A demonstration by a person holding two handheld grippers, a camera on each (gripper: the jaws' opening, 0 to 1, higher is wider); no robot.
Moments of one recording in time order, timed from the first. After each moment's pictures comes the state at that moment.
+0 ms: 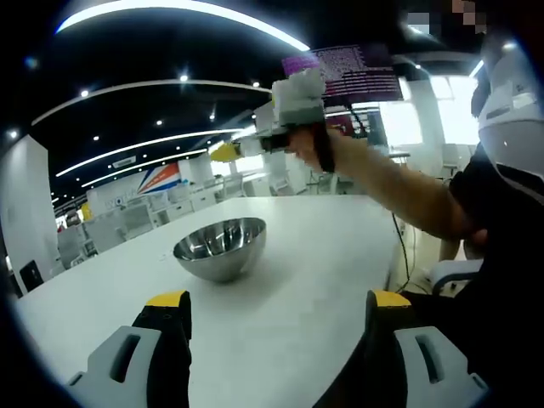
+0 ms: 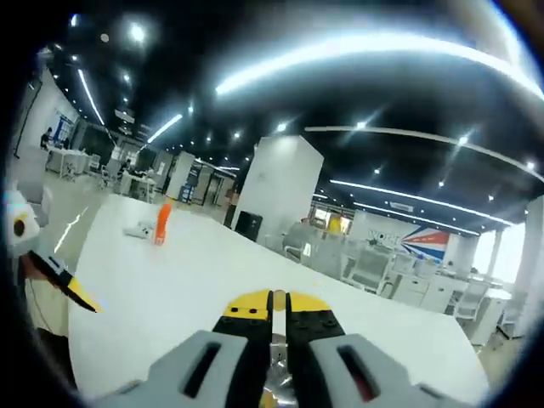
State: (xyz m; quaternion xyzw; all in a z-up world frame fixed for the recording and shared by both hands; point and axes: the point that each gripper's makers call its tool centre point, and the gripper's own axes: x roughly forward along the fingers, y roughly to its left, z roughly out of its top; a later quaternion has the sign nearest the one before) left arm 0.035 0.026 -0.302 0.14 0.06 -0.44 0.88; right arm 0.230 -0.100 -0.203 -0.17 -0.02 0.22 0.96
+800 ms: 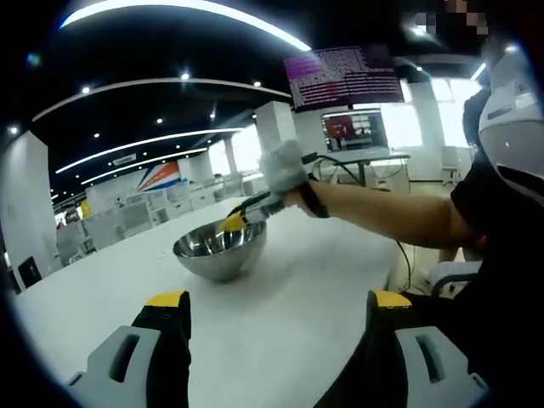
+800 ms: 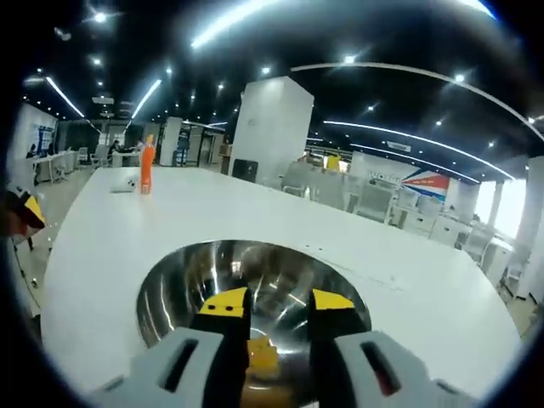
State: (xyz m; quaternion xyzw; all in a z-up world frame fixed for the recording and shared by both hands) left arm 0.037 0.027 -0.306 0.13 0.06 -0.44 0.89; right arm 0.254 -0.128 -0.306 -0.12 0.07 0.22 0.96
